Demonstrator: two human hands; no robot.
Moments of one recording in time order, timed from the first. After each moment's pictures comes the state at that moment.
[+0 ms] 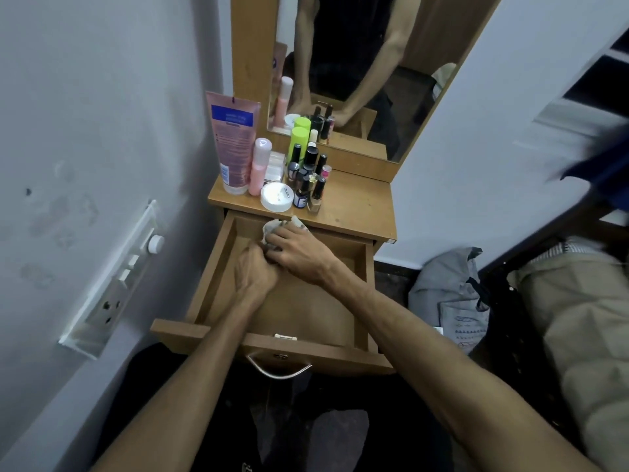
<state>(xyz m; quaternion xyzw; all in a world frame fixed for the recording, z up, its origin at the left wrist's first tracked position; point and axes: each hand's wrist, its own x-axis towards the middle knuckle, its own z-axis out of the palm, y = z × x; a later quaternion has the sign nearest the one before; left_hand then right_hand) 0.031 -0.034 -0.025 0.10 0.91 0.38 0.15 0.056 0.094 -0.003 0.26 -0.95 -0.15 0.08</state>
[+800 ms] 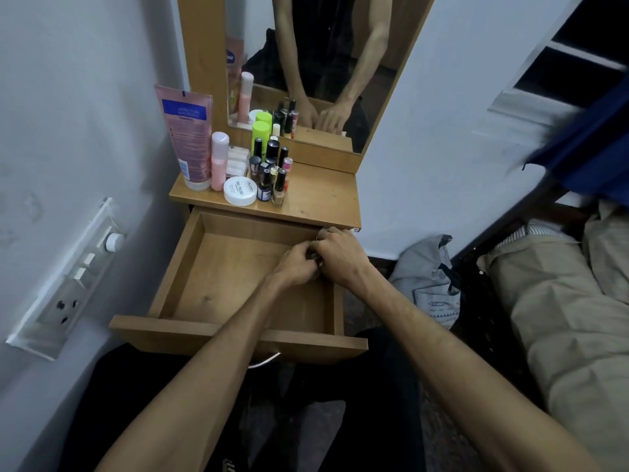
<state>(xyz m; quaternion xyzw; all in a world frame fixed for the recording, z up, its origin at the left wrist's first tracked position) 0.081 0.054 -0.021 0.27 0.79 0.45 0.32 0.150 0.160 0.026 -0.05 -0.99 -0.11 -0.03</state>
